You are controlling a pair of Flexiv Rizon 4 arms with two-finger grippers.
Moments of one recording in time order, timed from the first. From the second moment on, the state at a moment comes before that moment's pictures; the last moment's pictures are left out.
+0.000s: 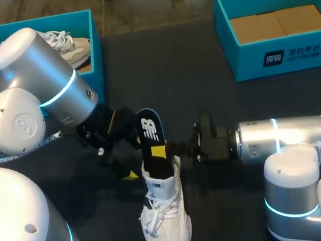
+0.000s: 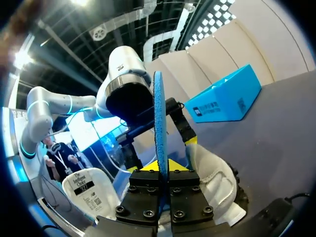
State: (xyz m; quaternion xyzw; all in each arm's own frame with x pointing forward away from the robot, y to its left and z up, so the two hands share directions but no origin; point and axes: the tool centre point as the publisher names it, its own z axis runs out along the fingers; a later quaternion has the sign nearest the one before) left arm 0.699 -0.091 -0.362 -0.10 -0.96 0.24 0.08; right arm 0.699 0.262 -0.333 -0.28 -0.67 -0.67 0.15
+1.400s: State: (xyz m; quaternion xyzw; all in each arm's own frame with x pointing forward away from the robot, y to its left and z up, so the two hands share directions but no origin) left arm 0.699 -0.091 -0.362 -0.10 -0.96 0.24 0.08; right arm 0.689 0.268 -0.317 -0.30 -0.66 -0.67 0.17
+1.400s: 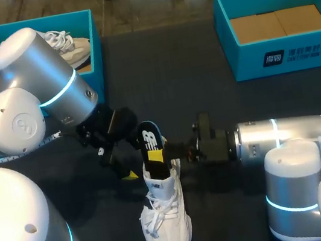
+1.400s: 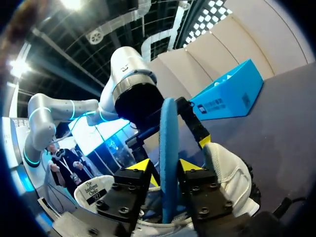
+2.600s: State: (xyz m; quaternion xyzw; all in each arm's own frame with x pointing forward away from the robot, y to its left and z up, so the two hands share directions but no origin) left arm 0.699 -0.091 -0.362 -0.10 -0.96 0.24 0.08; right arm 0.670 0.273 -0.334 -0.37 -0.63 -0.66 0.21
